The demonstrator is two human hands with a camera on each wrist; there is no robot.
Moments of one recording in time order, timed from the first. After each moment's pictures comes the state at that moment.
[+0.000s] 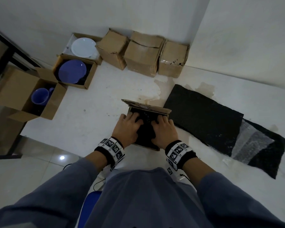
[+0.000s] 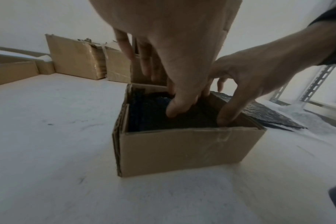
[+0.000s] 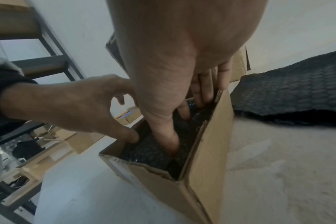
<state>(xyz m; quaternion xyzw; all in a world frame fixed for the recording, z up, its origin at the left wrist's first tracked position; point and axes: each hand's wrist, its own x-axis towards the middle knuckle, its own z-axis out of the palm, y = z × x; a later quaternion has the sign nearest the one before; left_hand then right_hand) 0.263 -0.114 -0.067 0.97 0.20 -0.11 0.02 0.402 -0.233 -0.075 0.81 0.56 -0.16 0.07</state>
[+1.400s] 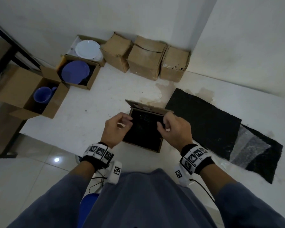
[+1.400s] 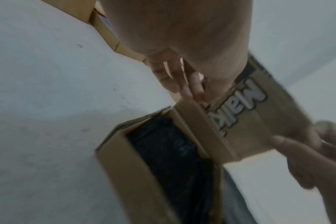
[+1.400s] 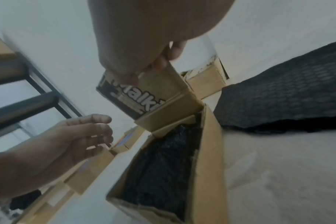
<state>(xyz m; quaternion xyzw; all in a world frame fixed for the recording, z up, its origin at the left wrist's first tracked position) 0.228 -0.108 -0.048 0.74 0.41 0.21 0.48 0.425 -0.256 -0.033 0.78 0.54 -0.02 -0.32</state>
